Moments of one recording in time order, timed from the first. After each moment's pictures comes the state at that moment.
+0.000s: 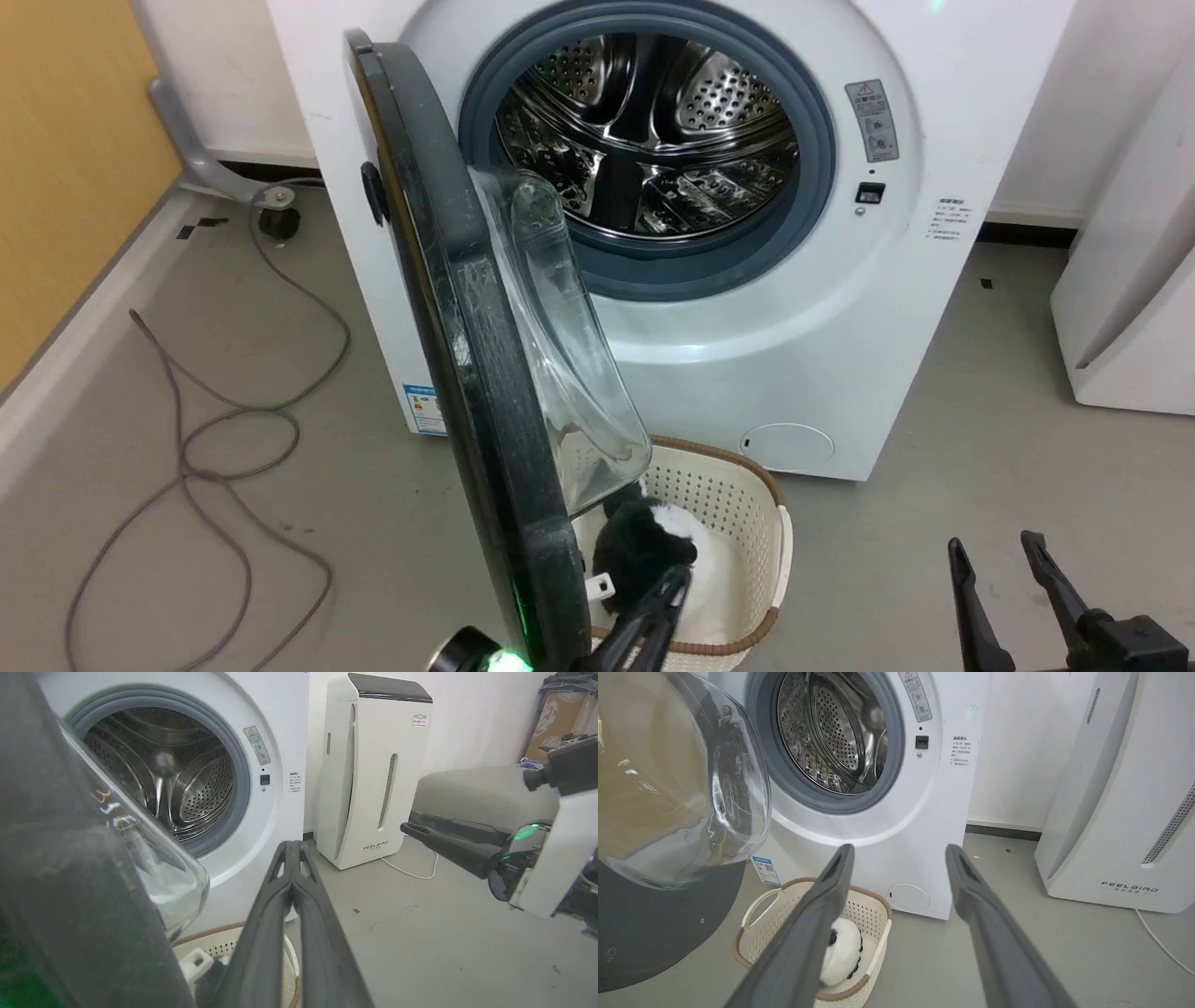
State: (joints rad) left arm 0.06 0.07 -0.56 -0.01 -0.08 -0.05 -0.26; right arm 0.11 -0.05 -0.11 0.13 0.03 0.13 -0.26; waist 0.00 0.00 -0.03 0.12
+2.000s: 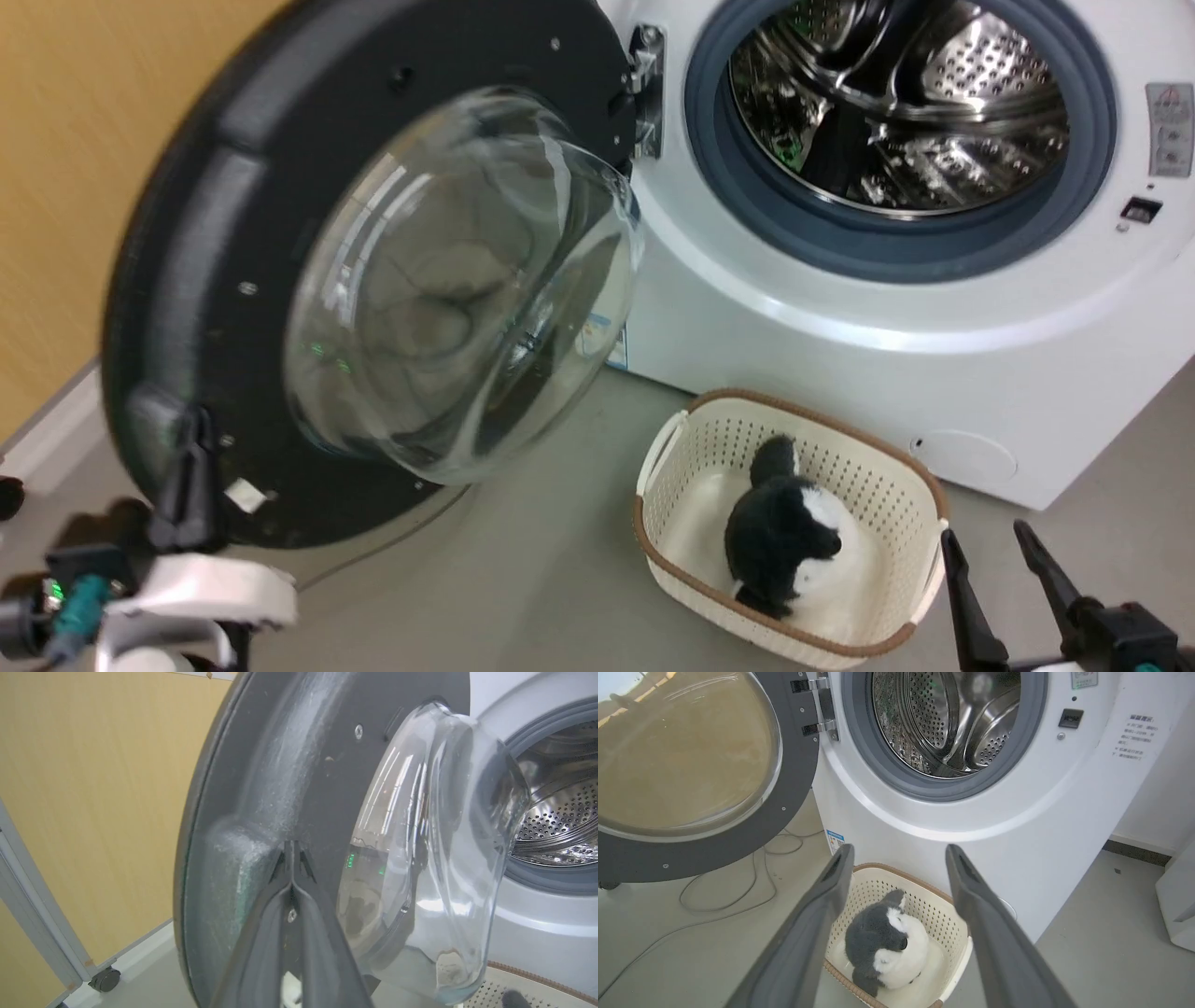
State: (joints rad) left arm -0.07 0.22 0.07 0.12 -0.22 0.06 -0.26; right arm 0.09 -0.05 -0.10 0.16 0.02 0.13 -0.26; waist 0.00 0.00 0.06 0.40
